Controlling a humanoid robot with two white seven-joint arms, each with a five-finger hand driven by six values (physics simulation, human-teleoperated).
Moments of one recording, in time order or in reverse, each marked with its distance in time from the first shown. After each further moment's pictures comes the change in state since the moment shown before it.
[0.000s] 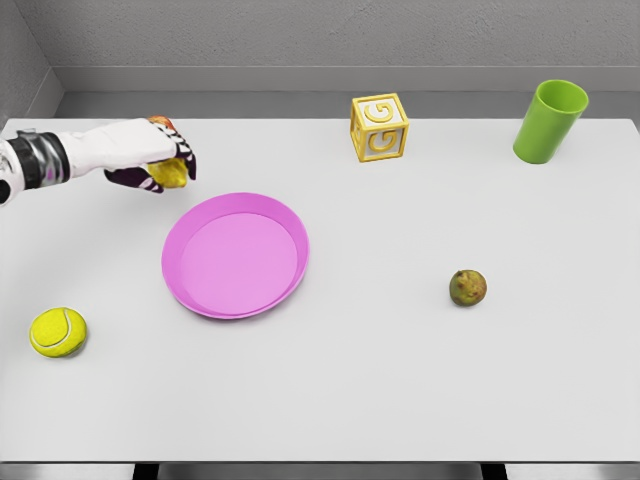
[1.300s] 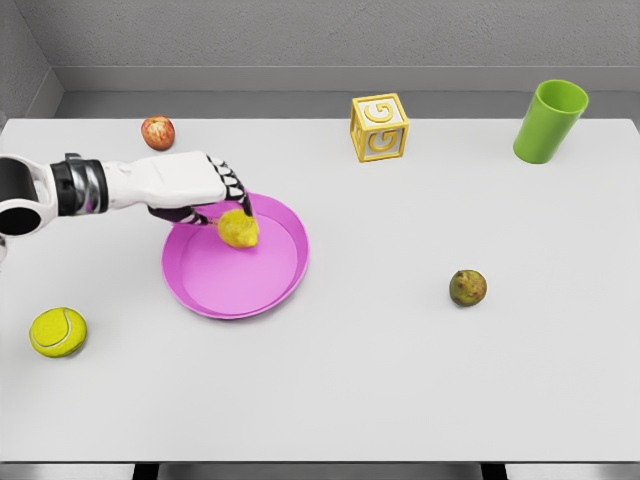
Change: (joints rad) left arm 0.028 0.073 -0.128 -0.292 0.052 0.014 0.003; right arm 0.000 0.000 0.000 0.000 0.000 0.000 0.000
